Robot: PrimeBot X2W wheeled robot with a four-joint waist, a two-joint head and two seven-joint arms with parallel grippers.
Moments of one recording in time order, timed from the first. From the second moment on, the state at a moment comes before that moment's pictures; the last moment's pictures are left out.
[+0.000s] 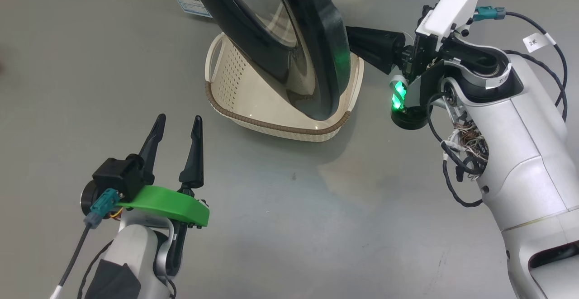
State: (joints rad) left arm -0.33 0.03 -0.26 0.31 -0.44 -0.02 -0.25; right arm -0.90 -0.08 0.35 0.56 1.87 -0.12 0.74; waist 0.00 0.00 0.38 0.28
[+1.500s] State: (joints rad) left arm -0.28 0.03 -0.25 0.31 -0.46 0.00 -0.25; right arm -0.80 -0.08 0.65 0.43 1.98 -0.08 0.53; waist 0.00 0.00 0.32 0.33
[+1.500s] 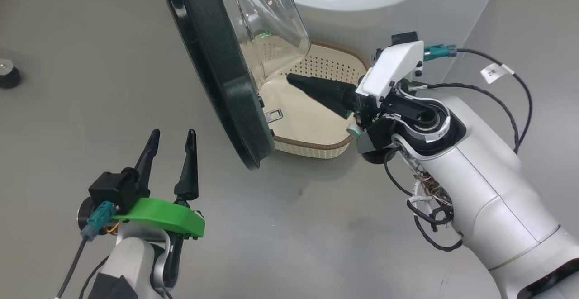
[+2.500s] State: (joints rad) left arm -0.16 0.03 -0.11 0.30 -0.38 0.01 -0.25; right arm -0.61 -0.41 0.82 0.41 1.08 0.05 -0.22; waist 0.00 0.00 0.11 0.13
